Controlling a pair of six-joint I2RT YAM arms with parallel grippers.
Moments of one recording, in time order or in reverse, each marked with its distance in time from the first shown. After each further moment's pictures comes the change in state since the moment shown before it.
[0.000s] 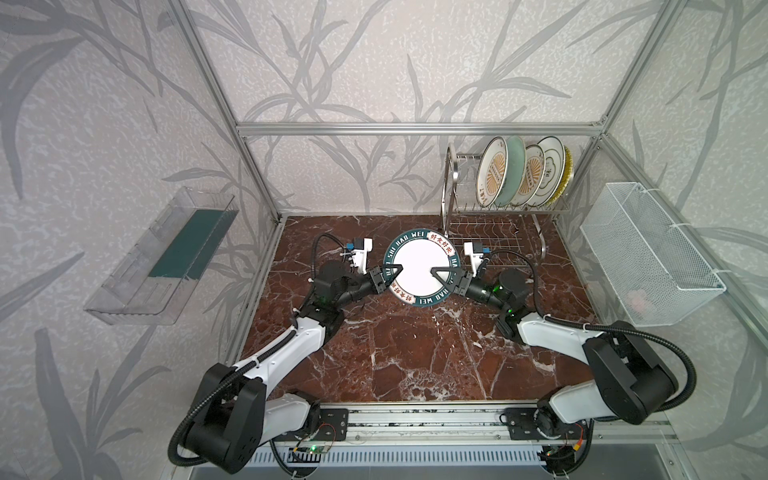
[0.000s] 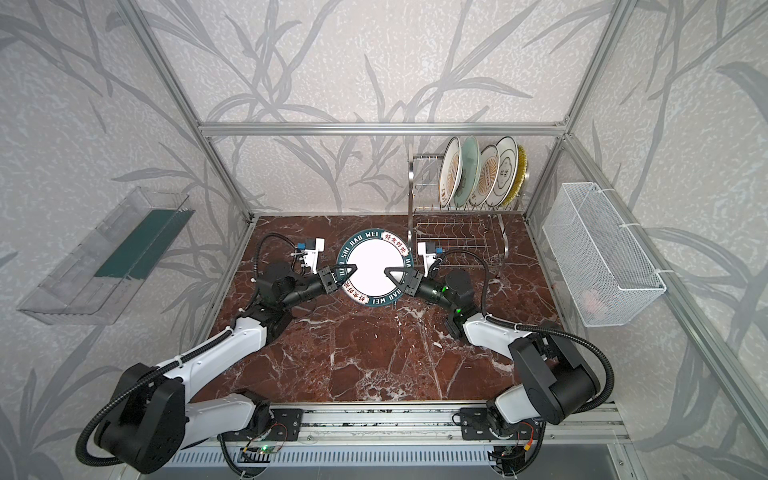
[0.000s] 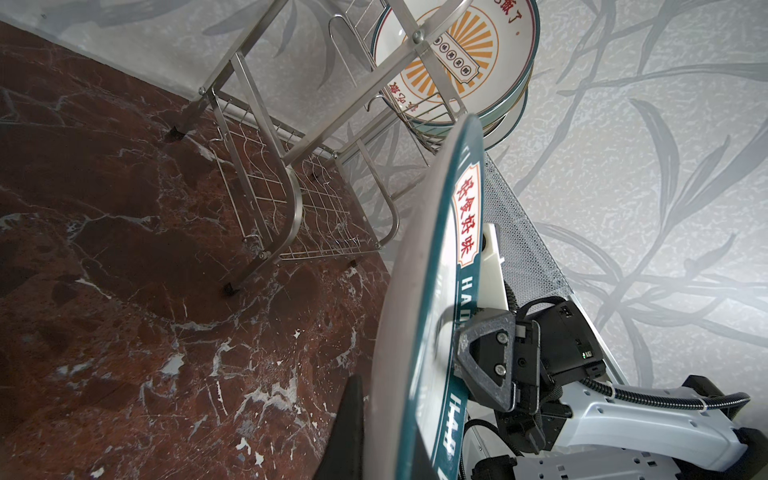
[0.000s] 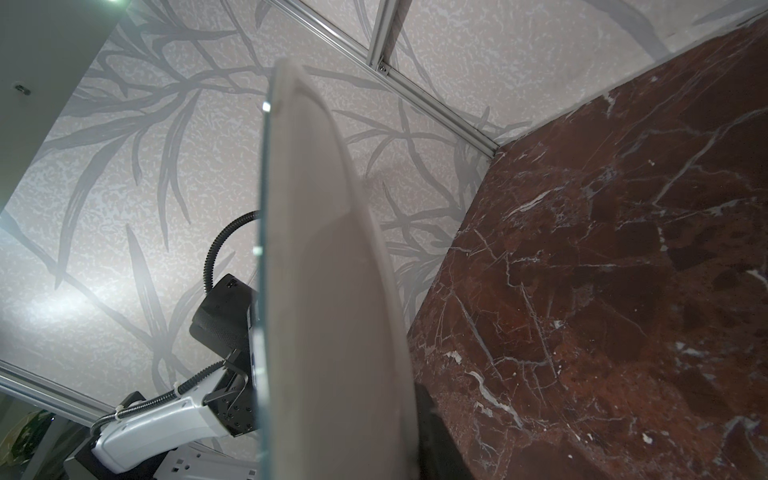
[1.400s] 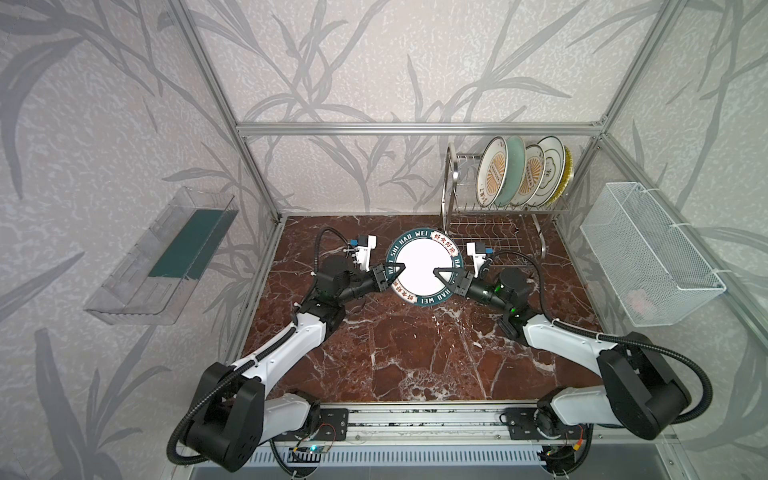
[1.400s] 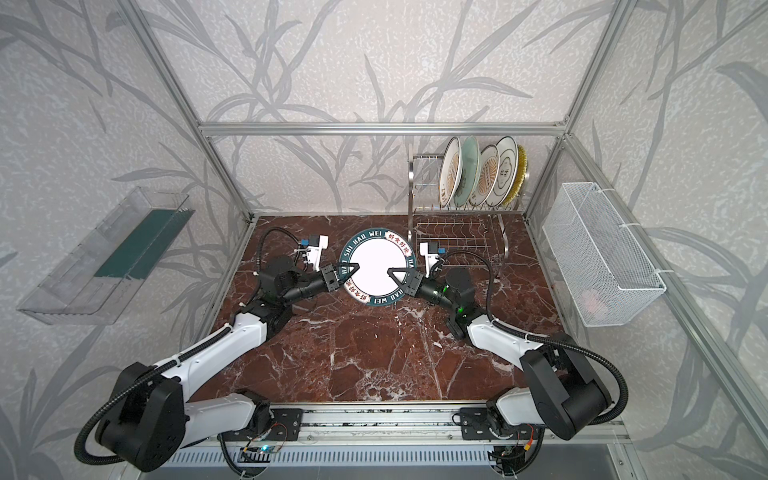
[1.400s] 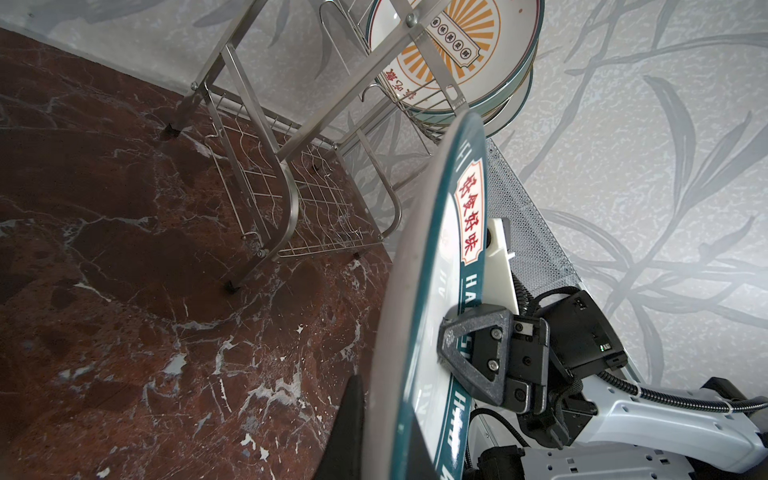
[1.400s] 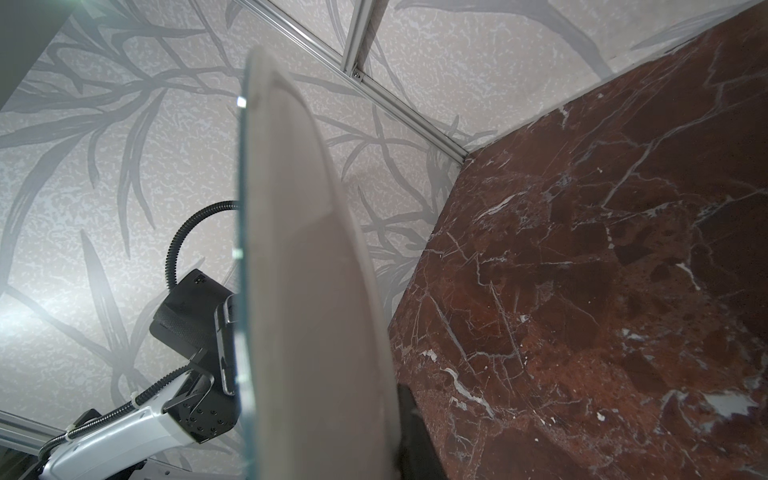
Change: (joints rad) left arm -0.001 0.008 0.059 -0.106 0.007 0.070; right arm 0.001 -0.084 0.005 -0.178 0.062 -0.085
